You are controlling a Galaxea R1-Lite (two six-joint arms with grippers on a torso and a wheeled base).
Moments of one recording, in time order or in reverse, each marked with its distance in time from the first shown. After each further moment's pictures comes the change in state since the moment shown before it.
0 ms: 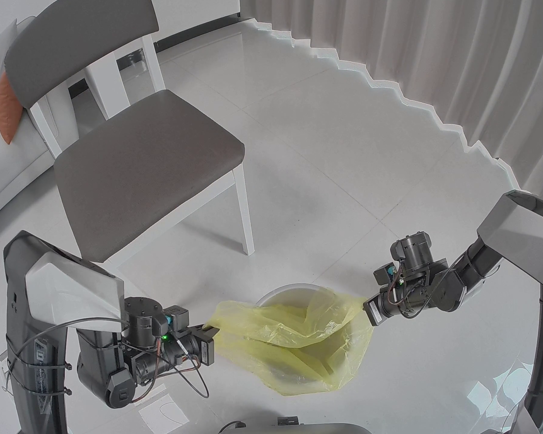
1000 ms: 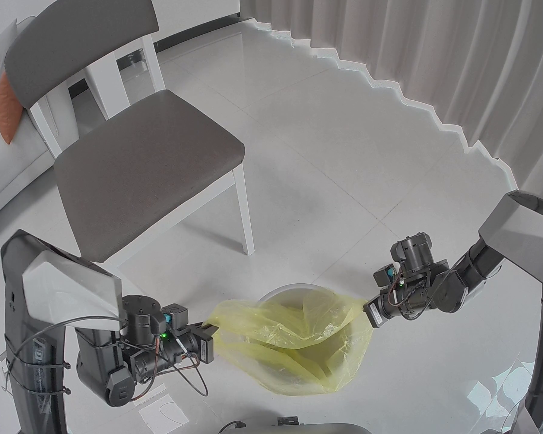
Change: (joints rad) left arm 0.008 -0.014 0.008 0.000 -0.005 0.020; right arm 0.007 -0.015 0.021 -0.001 -0.003 -0.022
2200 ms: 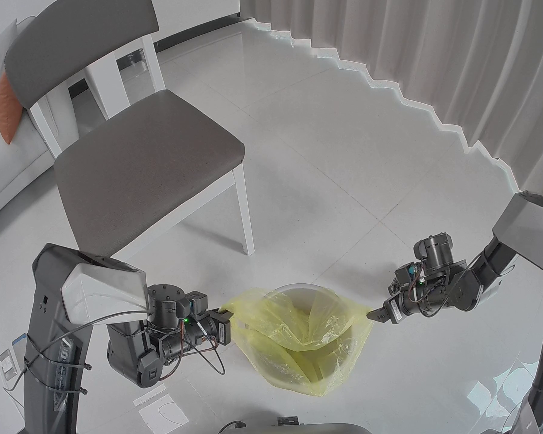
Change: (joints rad) left arm 0.015 0.164 -0.311 0.103 -0.035 -0.011; right arm -0.103 -0.013 0.073 -0.069 0.005 -0.035
